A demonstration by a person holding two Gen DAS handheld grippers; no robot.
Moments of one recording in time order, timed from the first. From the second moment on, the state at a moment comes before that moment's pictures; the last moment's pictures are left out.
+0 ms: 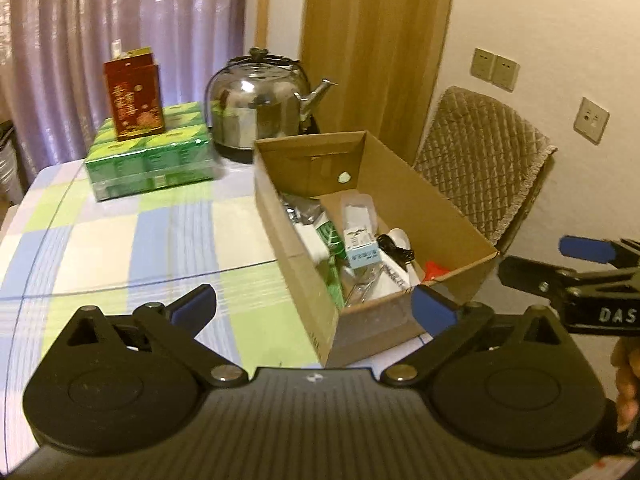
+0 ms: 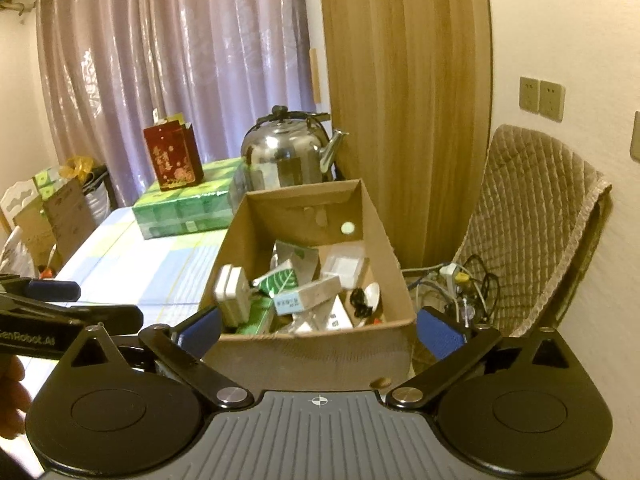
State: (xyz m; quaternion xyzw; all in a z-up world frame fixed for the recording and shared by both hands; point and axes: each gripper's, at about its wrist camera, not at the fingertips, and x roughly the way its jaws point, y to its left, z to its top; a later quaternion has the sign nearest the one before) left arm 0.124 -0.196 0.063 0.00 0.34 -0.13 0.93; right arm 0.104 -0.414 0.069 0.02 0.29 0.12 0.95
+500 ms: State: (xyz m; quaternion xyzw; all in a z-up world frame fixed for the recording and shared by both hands) left arm 0.065 -0.188 0.072 -0.03 0.35 -0.10 0.93; right arm 0.047 -0.409 0.074 0.01 0.30 0.13 0.94
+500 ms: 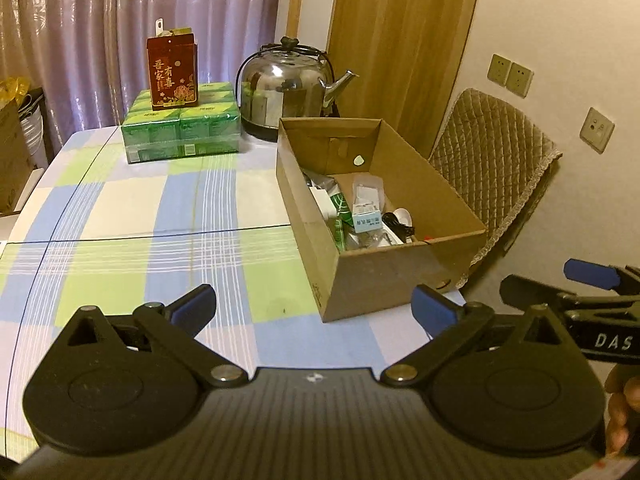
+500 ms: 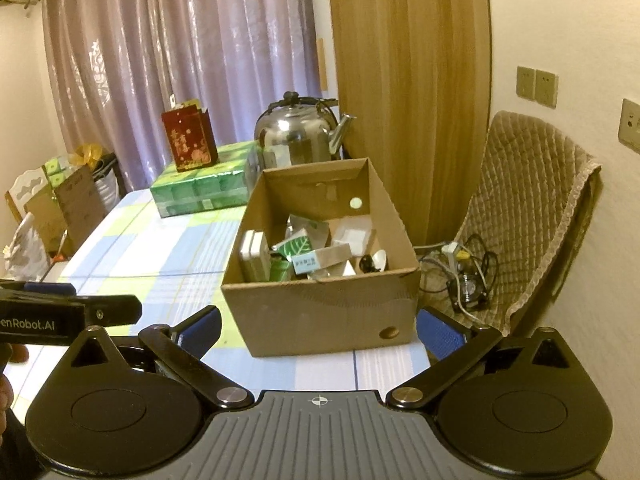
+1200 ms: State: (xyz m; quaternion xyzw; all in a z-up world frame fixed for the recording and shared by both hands) left arm 0.029 -0.198 0.078 -0.03 0.35 -0.10 0.93; right arm 0.011 -0.411 0.084 0.00 0.30 0.12 0.95
